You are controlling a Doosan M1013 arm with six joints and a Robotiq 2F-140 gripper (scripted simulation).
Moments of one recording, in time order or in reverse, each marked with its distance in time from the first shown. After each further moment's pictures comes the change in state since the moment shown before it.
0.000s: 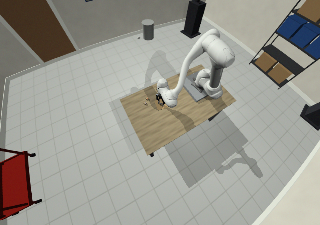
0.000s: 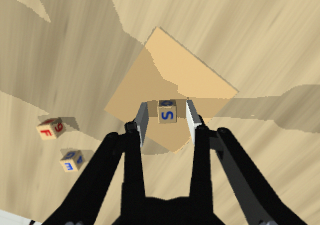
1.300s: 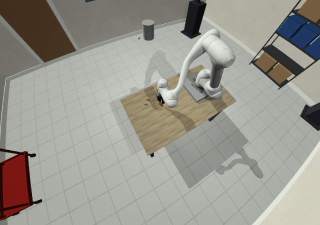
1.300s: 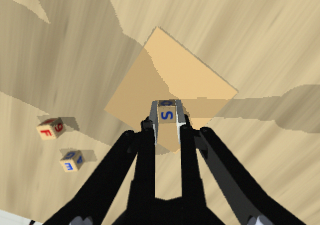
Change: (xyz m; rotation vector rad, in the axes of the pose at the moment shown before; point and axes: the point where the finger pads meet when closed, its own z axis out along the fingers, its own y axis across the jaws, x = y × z) arm 0.000 0.000 0.000 0.000 0.000 0.000
